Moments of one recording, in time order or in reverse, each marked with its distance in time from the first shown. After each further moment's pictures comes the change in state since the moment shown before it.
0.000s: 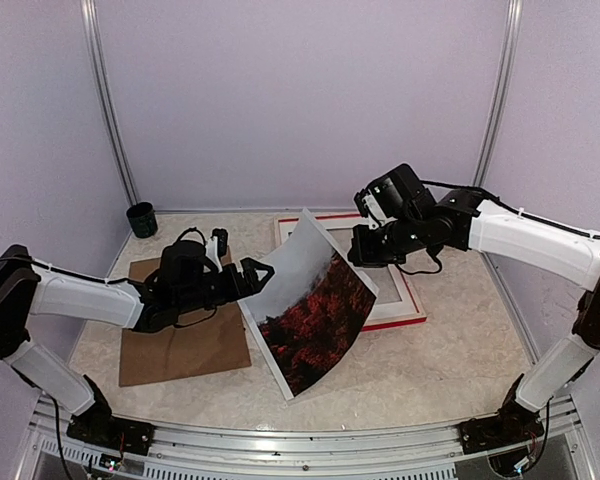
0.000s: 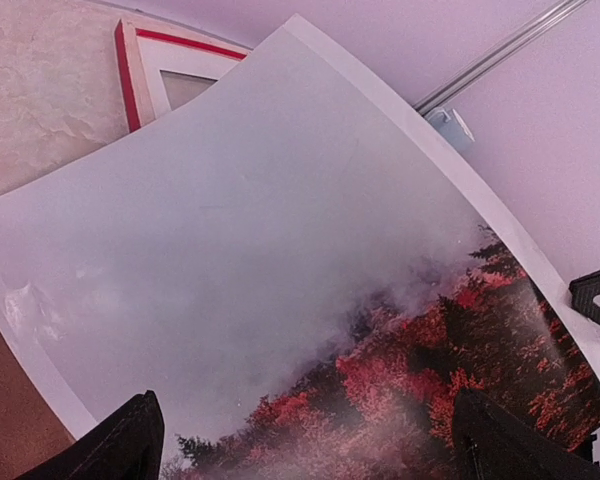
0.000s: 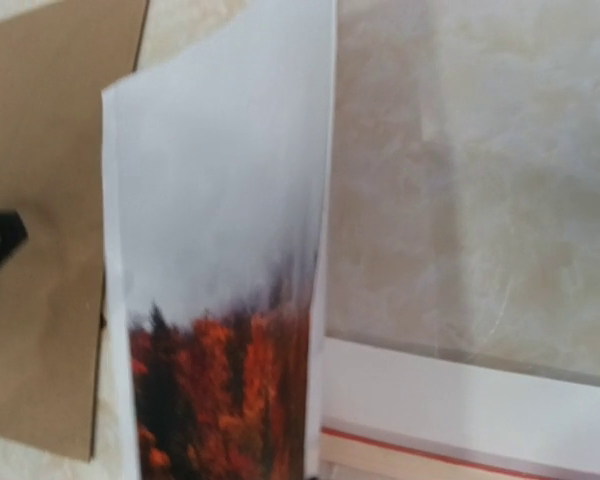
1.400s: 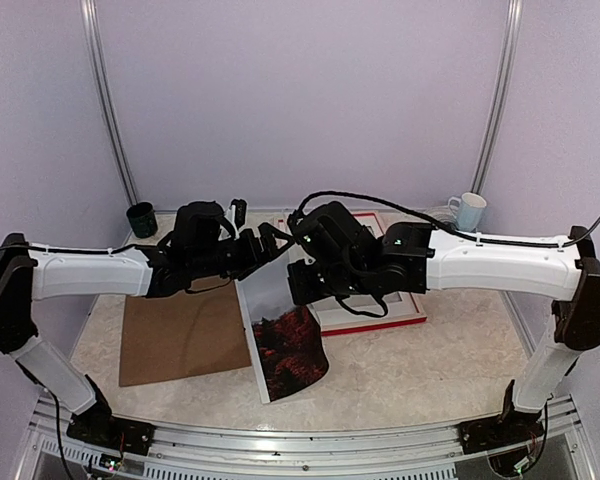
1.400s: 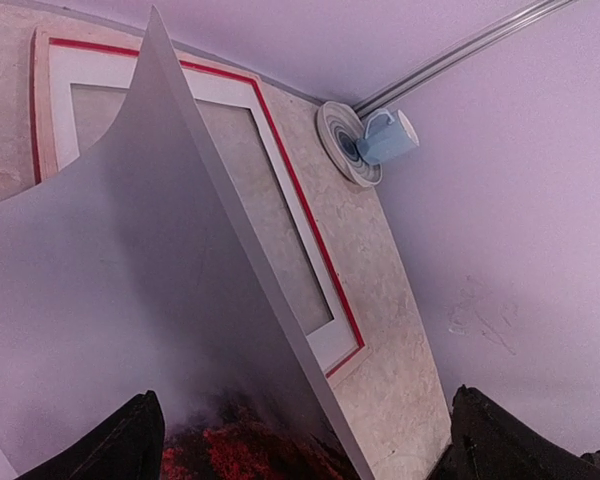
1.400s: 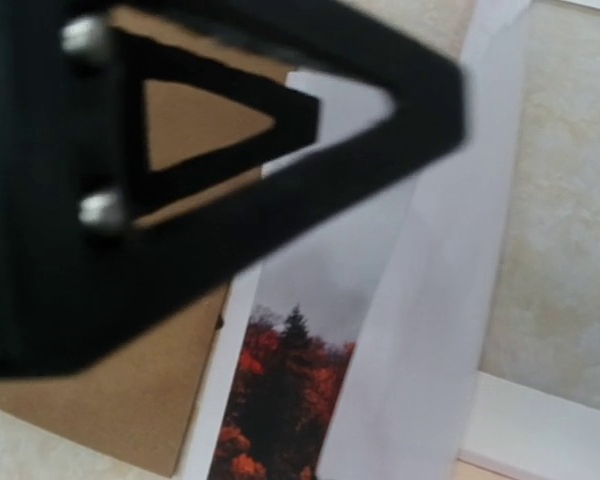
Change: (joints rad) left arm -0.010 0.063 0.297 -0.218 0.106 -0.093; right arm 0.356 0.129 0.089 0.120 0.327 -0.009
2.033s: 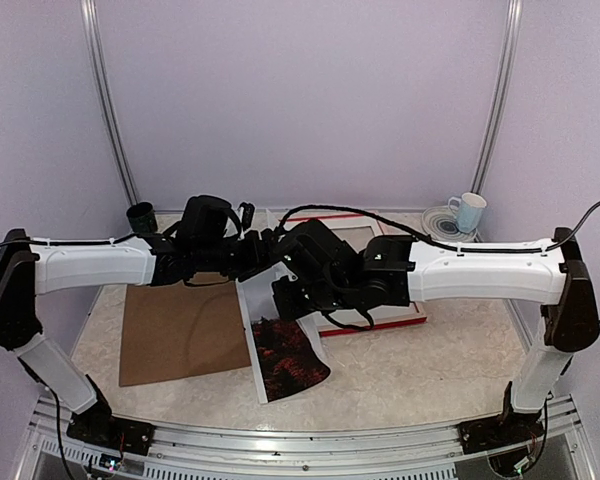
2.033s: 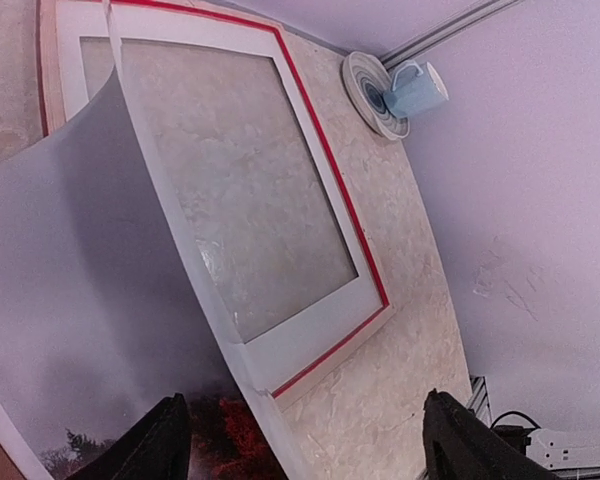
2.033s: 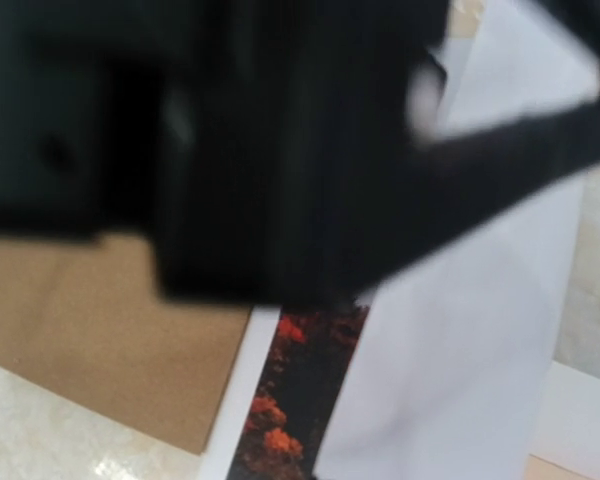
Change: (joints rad) left arm 0.011 0.032 0.103 -0.215 0.069 0.037; right arm 0.057 0.072 0.023 0.014 -0.005 -0.010
